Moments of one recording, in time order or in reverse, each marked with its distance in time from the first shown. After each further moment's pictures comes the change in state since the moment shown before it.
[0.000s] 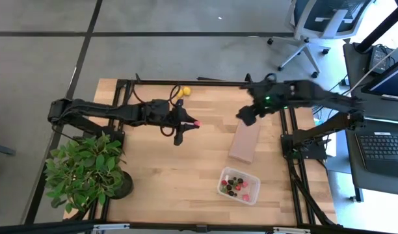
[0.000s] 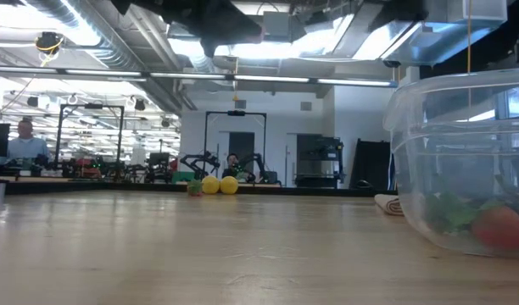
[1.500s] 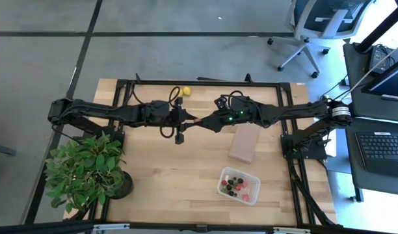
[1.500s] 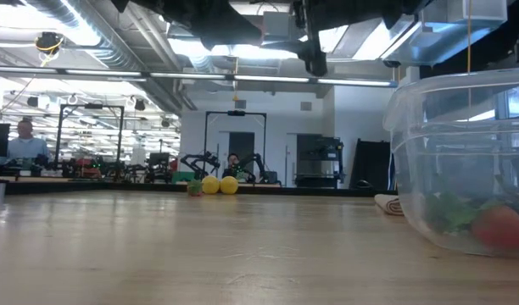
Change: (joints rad) left arm -0.021 0.001 0.000 0.010 -0.111 0.125; right arm 0.015 0.201 -0.522 1.370 -0.189 0.131
